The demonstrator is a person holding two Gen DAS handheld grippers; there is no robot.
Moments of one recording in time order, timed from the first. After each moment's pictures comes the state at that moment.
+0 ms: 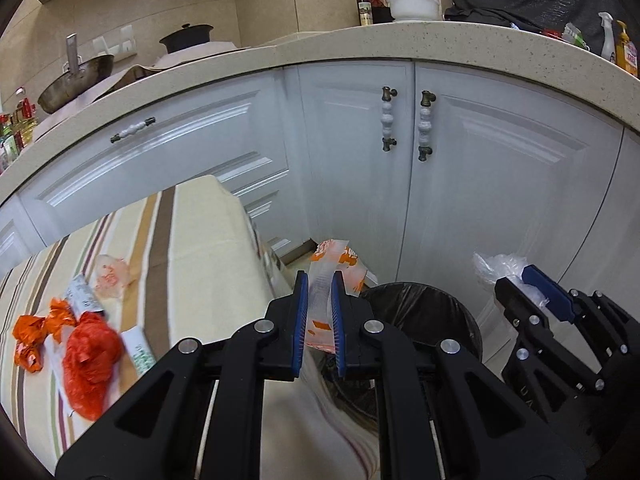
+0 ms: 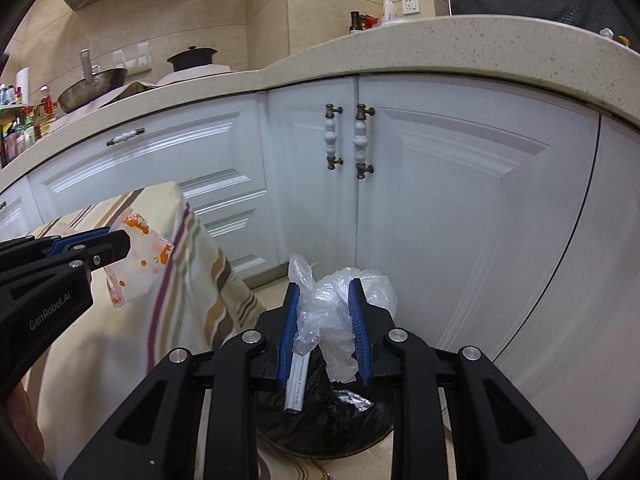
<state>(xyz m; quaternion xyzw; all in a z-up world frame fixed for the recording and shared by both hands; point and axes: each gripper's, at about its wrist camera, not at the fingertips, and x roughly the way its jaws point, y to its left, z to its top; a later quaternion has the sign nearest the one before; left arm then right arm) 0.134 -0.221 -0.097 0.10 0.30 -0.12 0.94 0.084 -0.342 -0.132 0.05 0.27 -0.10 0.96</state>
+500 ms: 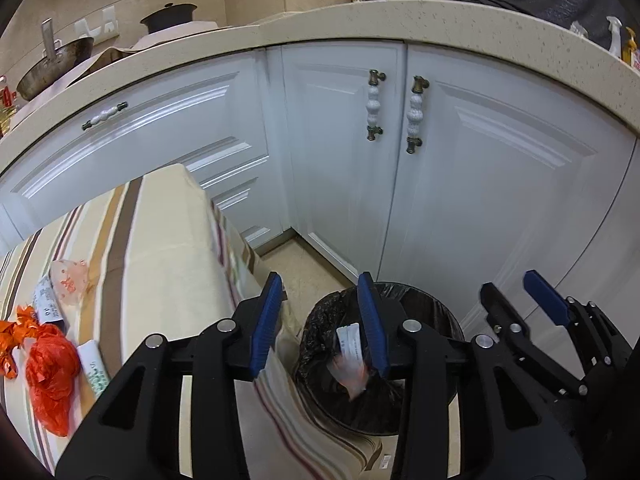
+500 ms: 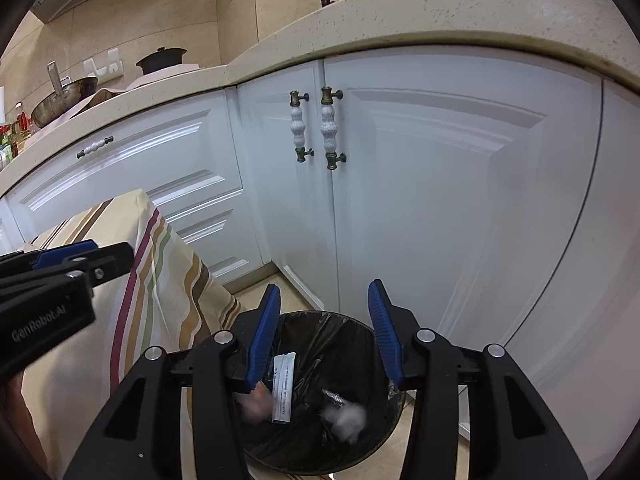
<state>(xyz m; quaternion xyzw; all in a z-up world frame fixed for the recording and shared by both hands) 0.165 -0.238 -0.106 0.08 0.34 -0.14 0.93 0.098 -0.368 -0.140 0.08 0.27 -0.12 0.95</state>
